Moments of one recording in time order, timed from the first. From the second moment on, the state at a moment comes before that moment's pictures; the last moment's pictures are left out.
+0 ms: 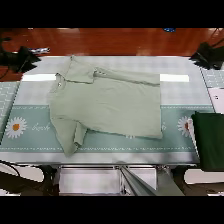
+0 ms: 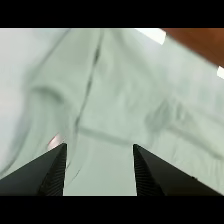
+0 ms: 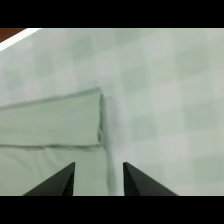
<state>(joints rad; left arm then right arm) 0.41 -1.73 1.69 0.85 -1.26 -1.40 -0.34 -1.54 1.67 -1.12 1.25 1.56</state>
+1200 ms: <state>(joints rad) 0.60 -1.47 0.76 0.82 -1.20 -1.16 -0.47 -0.91 0.53 -0.92 1.11 1.37</state>
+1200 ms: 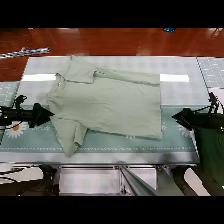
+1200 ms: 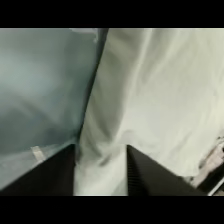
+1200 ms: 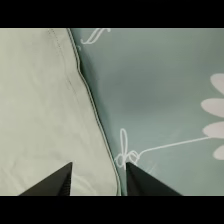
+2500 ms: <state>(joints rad) 0.55 -1.42 0.84 0.83 -1.26 -1.17 -0.17 -1.10 0.39 -0.80 1.00 1.41</state>
